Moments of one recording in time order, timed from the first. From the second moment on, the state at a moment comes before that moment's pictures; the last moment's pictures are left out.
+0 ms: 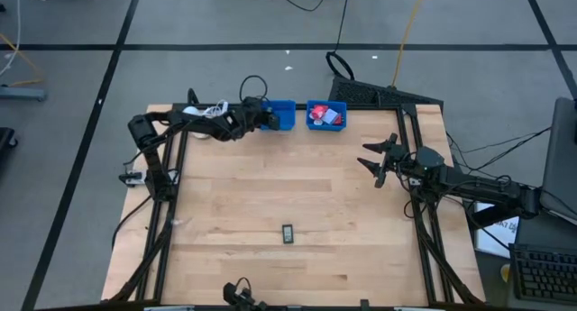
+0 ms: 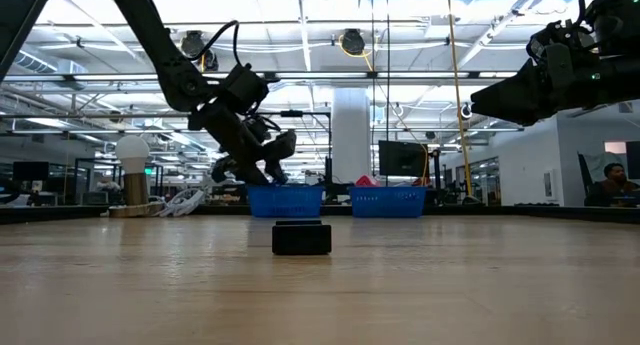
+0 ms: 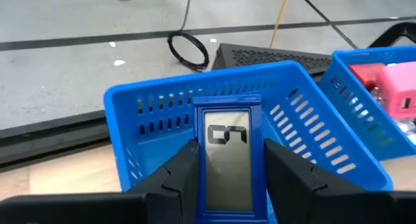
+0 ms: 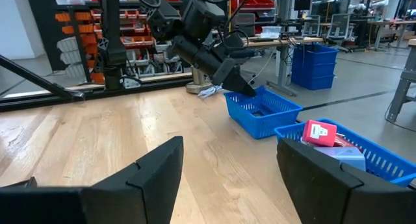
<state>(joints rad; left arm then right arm) 0.60 1.83 0.88 0.38 -0.27 -0.51 -0.33 0.23 0.01 0.19 0.03 0.03</state>
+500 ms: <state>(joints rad) 0.60 1.83 0.88 0.39 -0.29 -0.48 -0.33 0.23 0.01 0.19 0.03 0.03</state>
